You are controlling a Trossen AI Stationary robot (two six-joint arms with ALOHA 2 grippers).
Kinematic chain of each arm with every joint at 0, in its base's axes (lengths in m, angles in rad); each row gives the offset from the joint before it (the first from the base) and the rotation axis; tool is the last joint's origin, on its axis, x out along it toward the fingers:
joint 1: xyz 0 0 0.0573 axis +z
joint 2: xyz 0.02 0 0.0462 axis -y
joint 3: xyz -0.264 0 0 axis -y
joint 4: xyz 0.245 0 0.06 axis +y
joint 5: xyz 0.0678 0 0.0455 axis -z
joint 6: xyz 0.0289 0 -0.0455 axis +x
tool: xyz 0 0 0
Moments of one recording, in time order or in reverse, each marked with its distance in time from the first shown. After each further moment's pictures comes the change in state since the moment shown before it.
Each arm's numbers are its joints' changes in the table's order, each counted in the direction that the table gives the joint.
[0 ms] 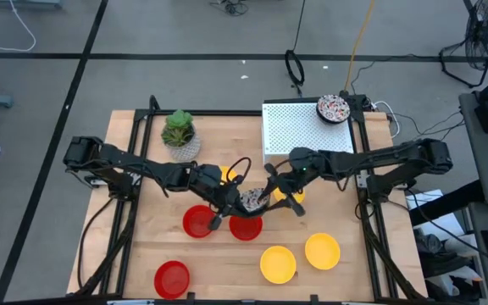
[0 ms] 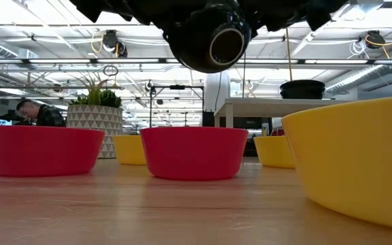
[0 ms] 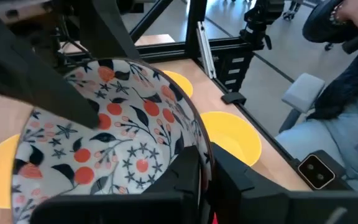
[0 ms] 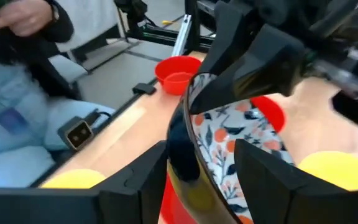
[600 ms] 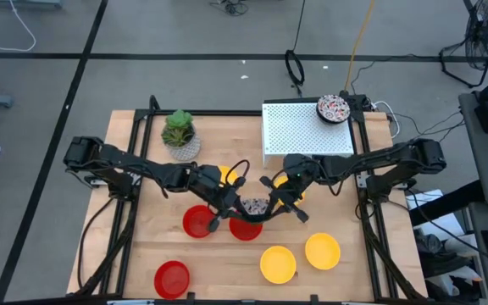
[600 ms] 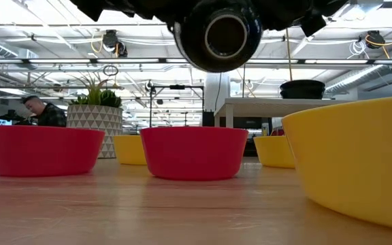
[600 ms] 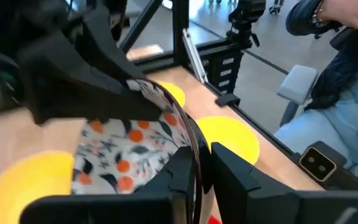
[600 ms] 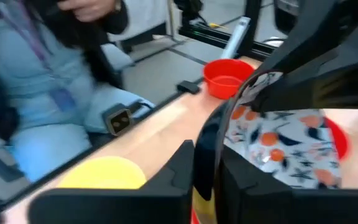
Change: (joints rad) left arm 0.001 -0.001 0.001 -0.031 0.025 0.107; right arm 0.027 -0.058 0.002 -0.028 -0.168 -0.111
